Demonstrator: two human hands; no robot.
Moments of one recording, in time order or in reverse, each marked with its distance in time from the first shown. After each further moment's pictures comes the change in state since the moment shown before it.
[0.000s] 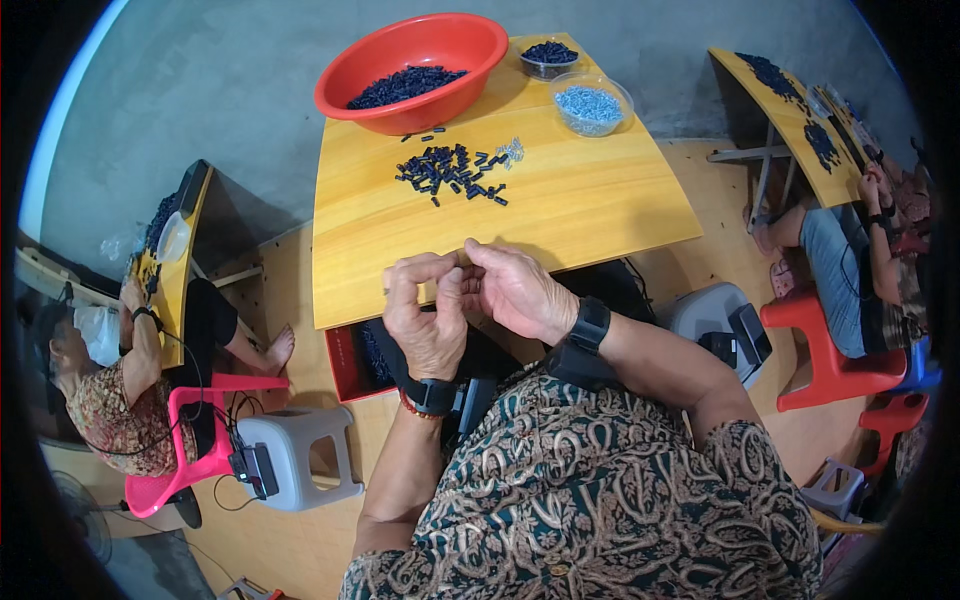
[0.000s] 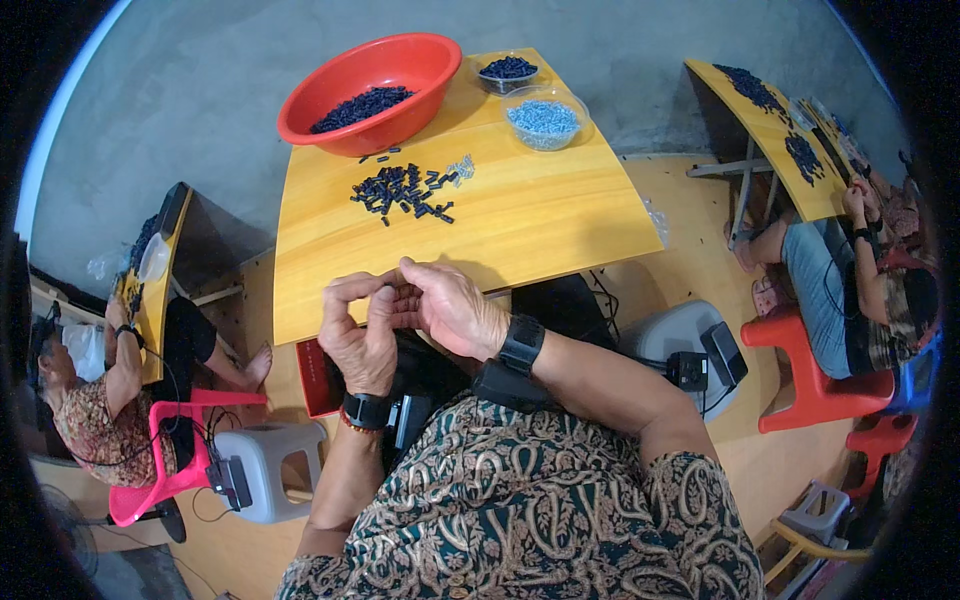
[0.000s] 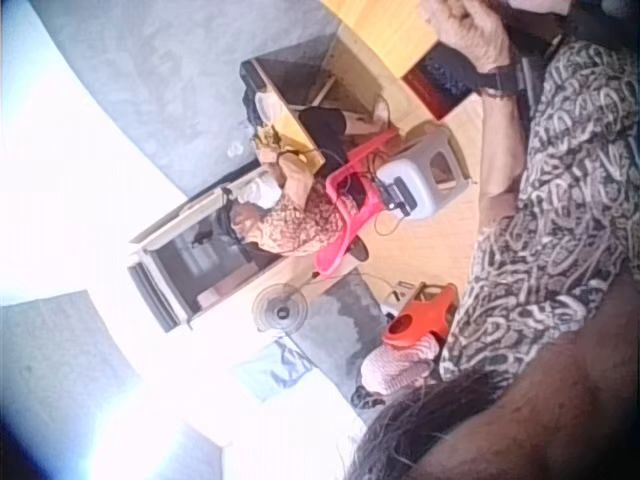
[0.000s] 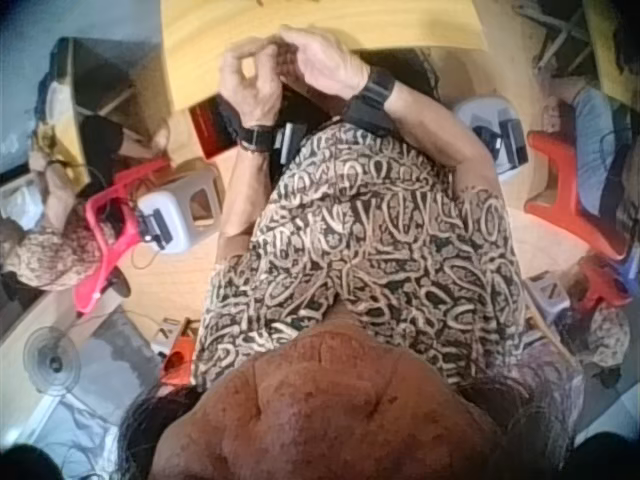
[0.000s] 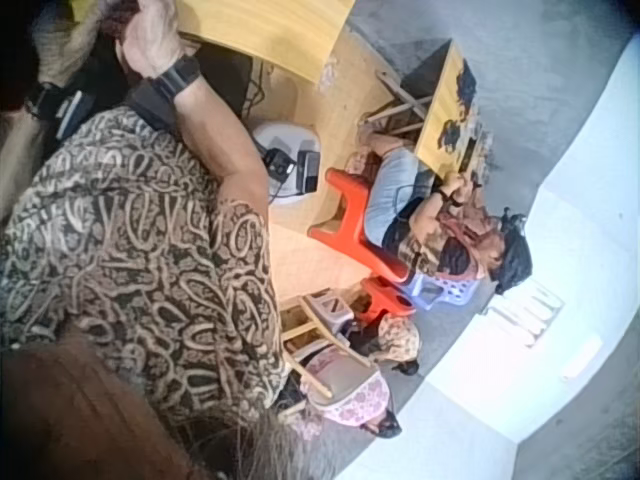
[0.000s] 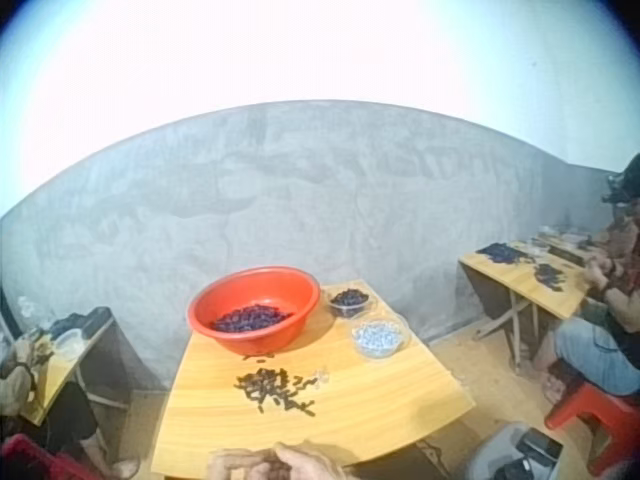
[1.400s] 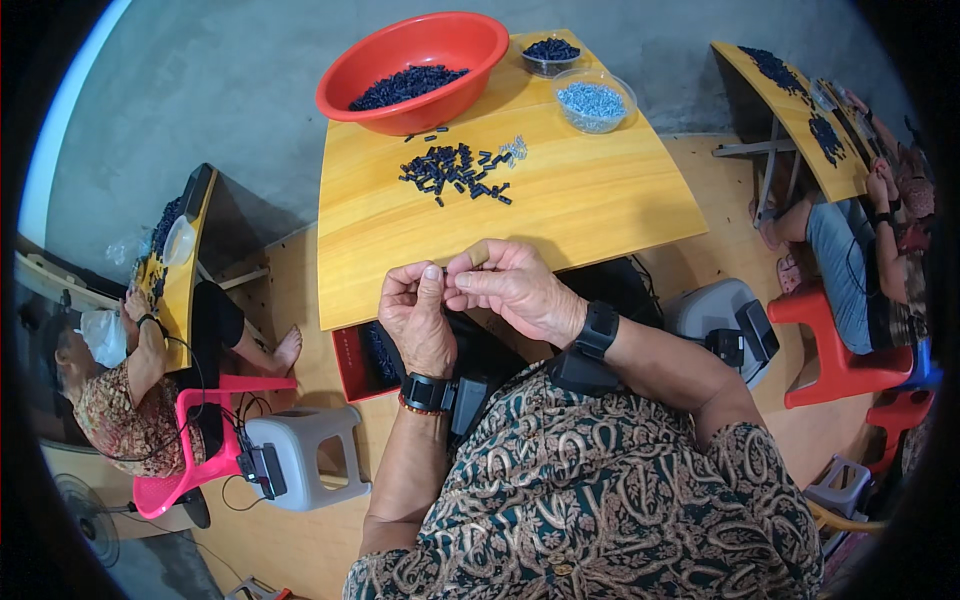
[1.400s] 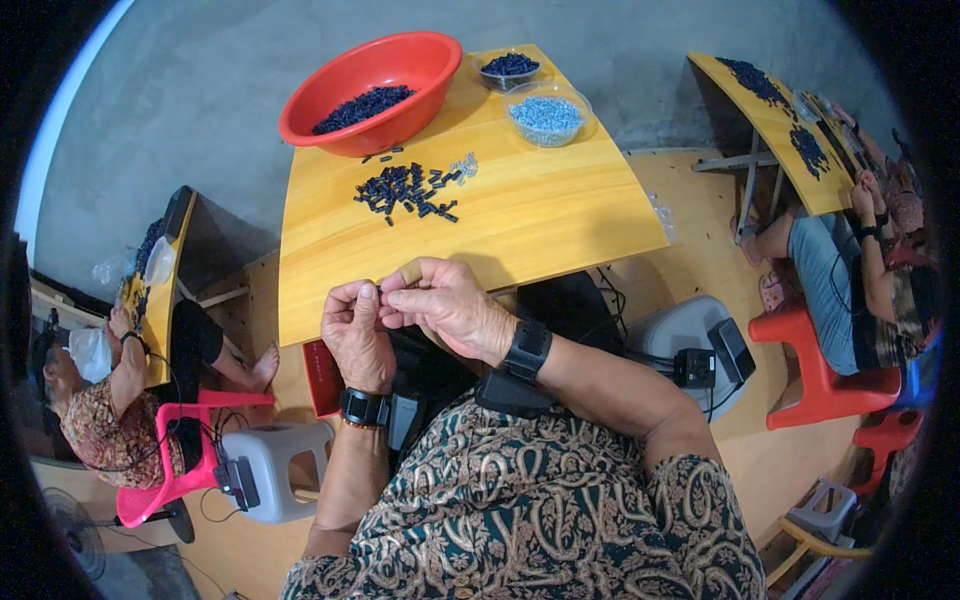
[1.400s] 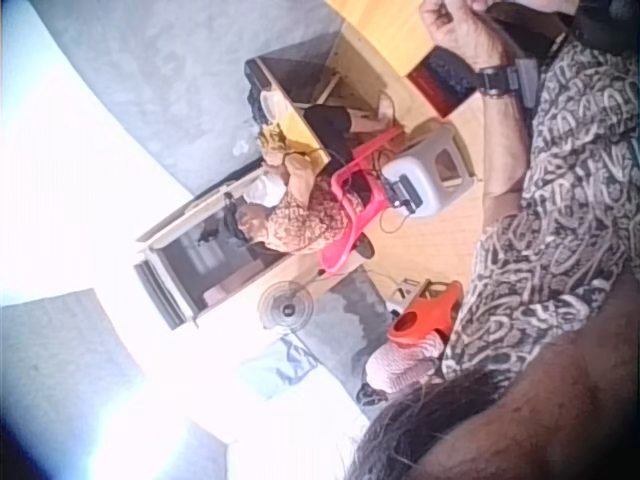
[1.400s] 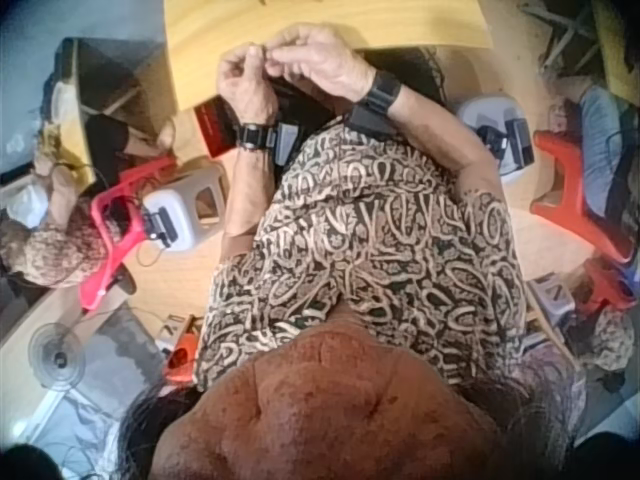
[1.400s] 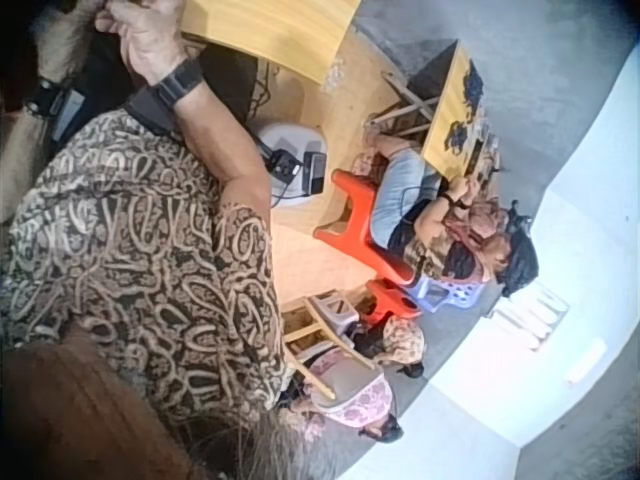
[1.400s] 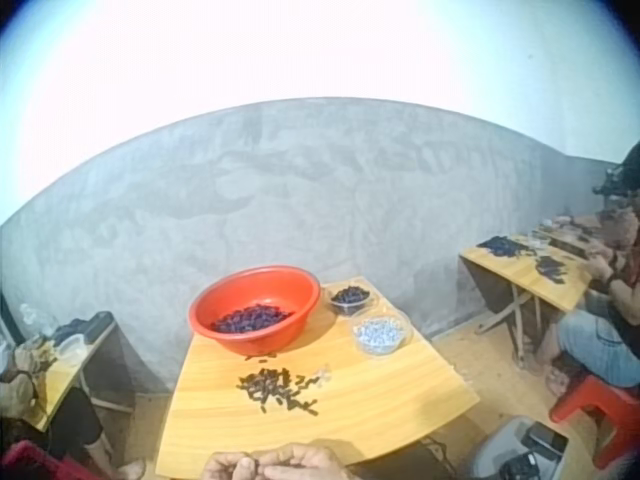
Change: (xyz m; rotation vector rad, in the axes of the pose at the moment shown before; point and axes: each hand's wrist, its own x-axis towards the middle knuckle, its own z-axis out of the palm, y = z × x) left_hand -0.007 -0.020 -0.006 -0.675 0.087 -0.566; right_hand -0.005 0.001 0.002 -0.108 -0.067 -0.136
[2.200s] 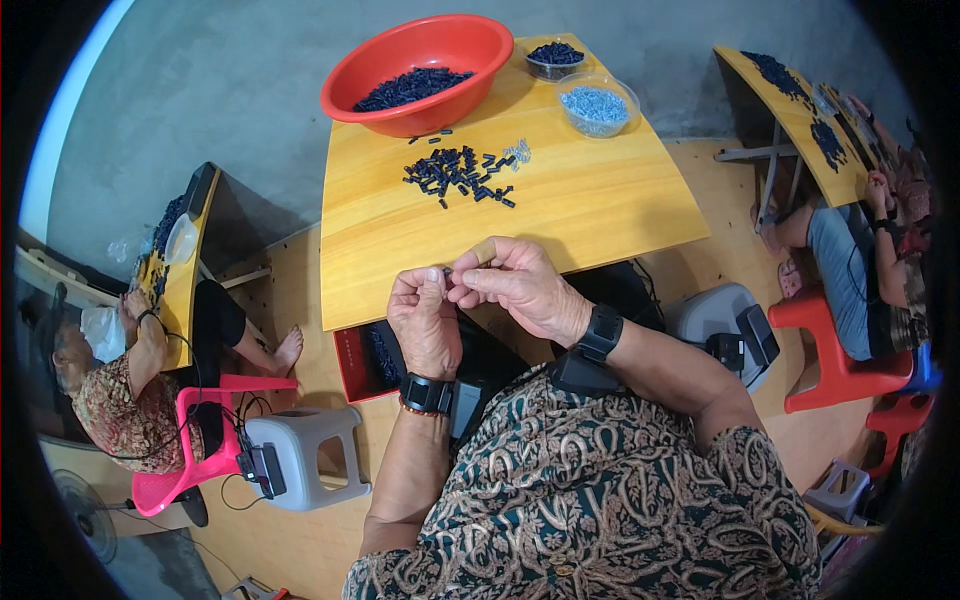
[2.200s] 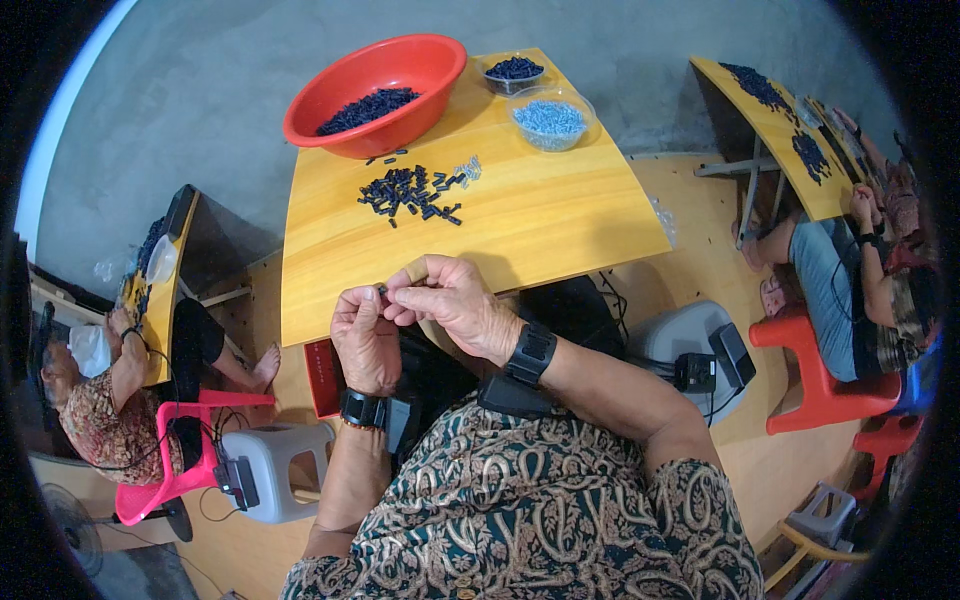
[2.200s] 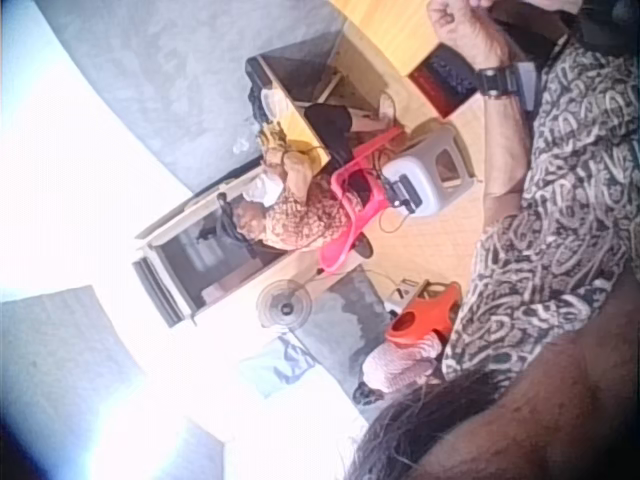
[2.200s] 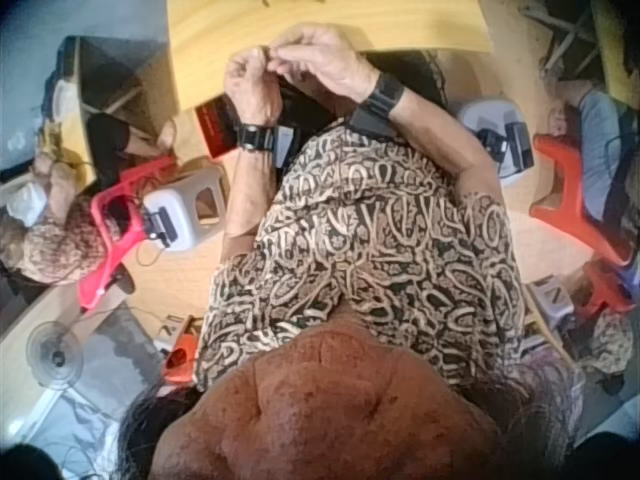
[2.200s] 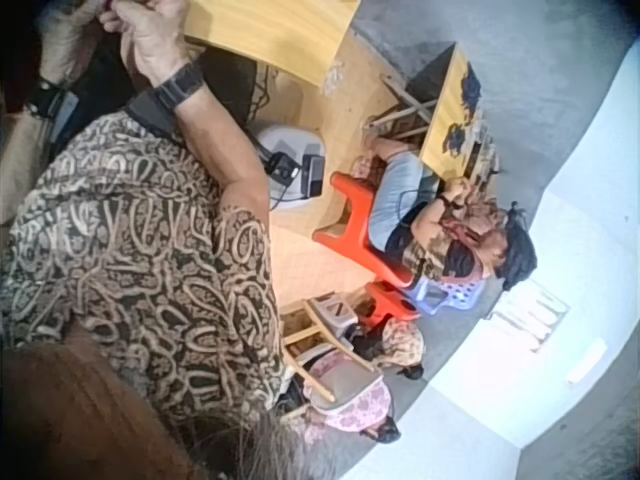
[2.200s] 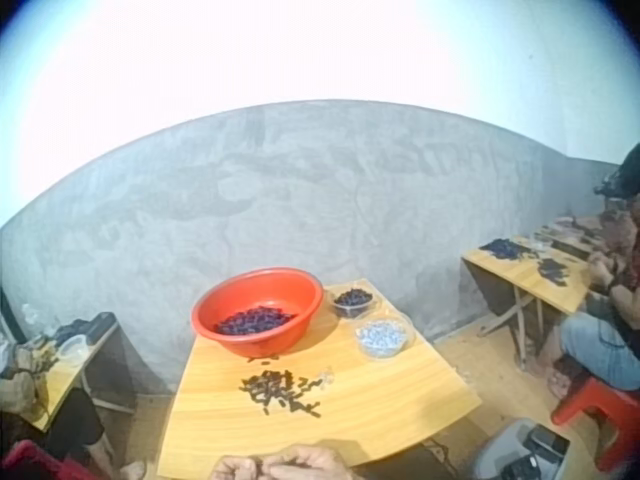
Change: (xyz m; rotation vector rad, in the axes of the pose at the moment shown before) left_hand 0.002 -0.011 -0.009 -0.223 -0.044 -0.098; right_hand -0.001 -0.006 0.002 -0.122 0.047 -0.048
